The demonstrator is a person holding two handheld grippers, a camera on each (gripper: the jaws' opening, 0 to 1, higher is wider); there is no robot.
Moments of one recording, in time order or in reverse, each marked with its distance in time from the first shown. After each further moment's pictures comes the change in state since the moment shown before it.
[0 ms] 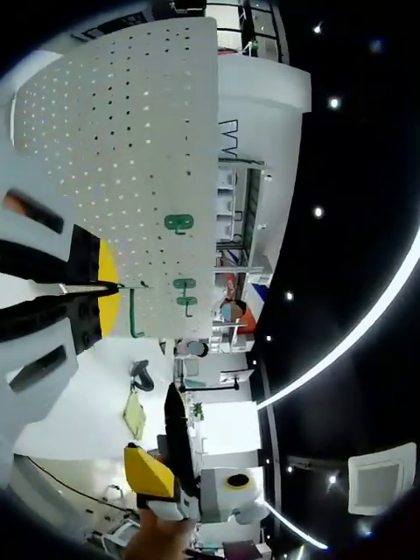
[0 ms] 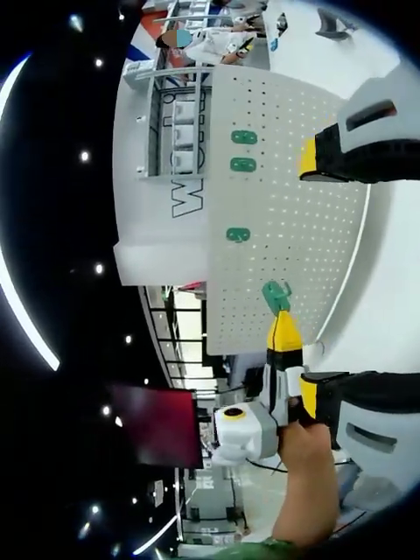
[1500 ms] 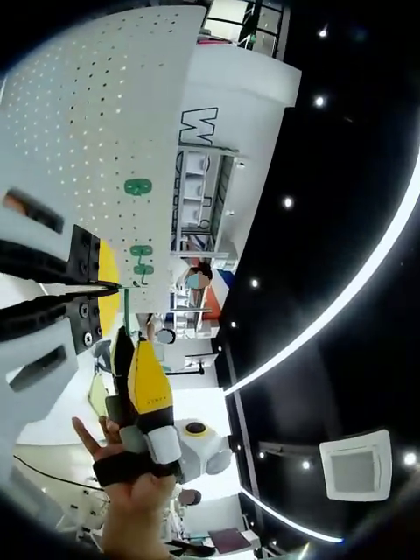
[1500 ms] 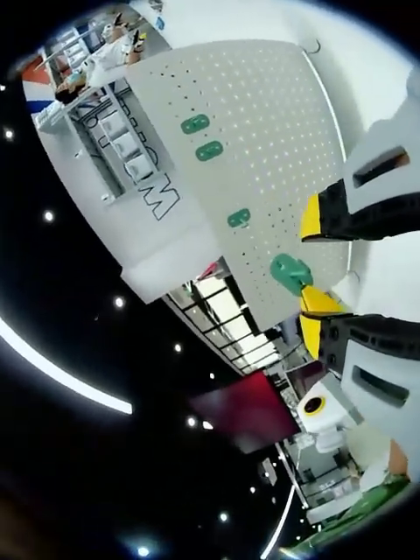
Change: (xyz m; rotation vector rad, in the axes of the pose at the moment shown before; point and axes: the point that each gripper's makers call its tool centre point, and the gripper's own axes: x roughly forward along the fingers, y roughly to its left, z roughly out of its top) left arm 0.012 -0.044 0.025 -0.014 -0.144 -0.073; right arm 0.012 -0.007 0.016 0.535 -0.069 0.127
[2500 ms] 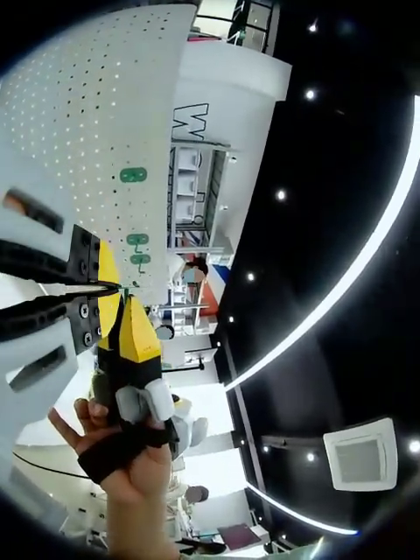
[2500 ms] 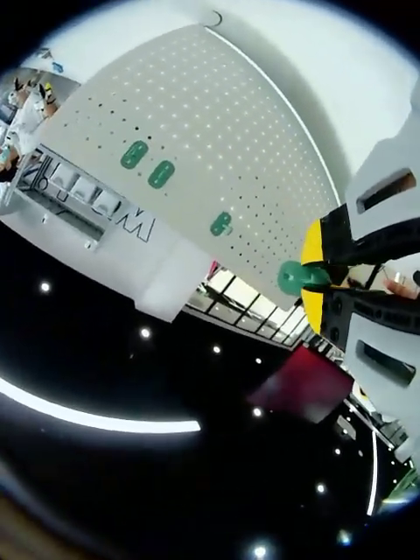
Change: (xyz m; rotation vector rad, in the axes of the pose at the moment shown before) left arm 0.001 -0.021 -0.001 0.043 -0.013 -0.022; right arm 0.006 -0.011 -0.003 0.381 -0.046 0.034
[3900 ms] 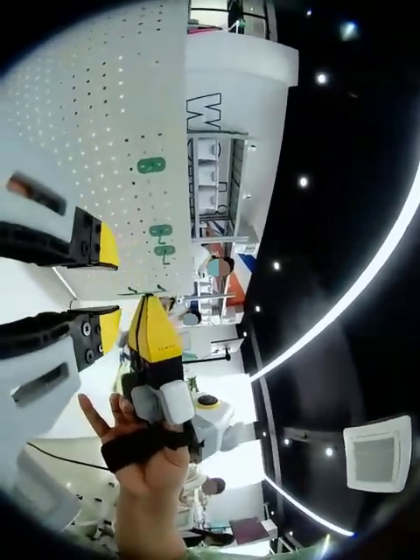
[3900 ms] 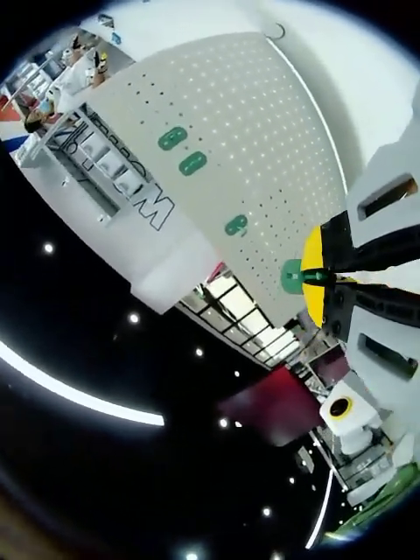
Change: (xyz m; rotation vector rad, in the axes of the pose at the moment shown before) left arm 0.001 -0.002 -0.019 0.016 0.148 -0.048; right arm -0.004 0.000 0.004 -0.270 0.004 -0.036
